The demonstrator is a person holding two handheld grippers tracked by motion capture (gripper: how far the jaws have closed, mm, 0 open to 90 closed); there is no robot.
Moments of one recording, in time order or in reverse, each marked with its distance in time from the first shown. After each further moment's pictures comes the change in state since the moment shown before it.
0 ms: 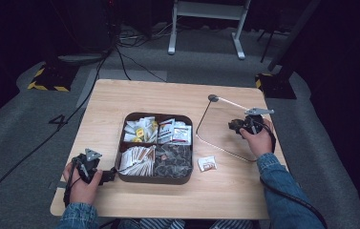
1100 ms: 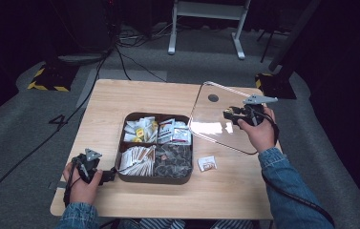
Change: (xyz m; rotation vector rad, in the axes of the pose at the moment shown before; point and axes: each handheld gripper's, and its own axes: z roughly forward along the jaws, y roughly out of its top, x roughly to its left) left arm 0.000 0.000 0.000 0.000 0.000 0.000; right arm 0.046 0.064 -0.046 -0.100 0.070 -0.109
